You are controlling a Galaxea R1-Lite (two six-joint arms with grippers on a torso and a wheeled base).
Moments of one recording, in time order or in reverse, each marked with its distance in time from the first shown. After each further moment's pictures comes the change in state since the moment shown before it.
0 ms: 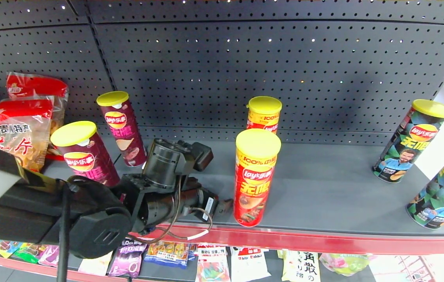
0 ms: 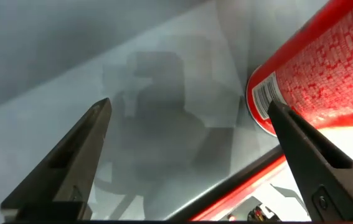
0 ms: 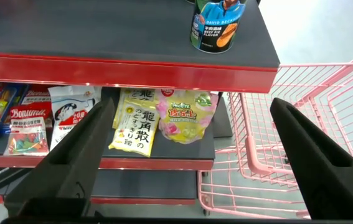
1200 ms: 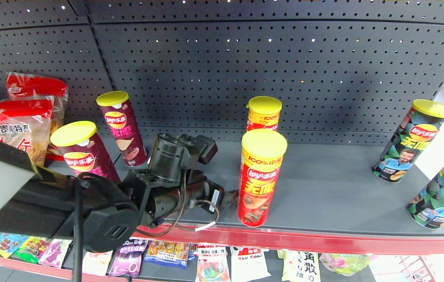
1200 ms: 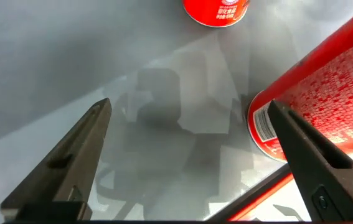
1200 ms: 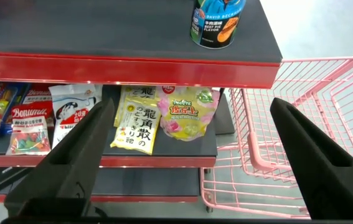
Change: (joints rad) left arm -0.005 0.028 -0.036 -0.055 -0.001 0.000; right arm 0.000 0.001 0.010 0.000 -0.003 0.019
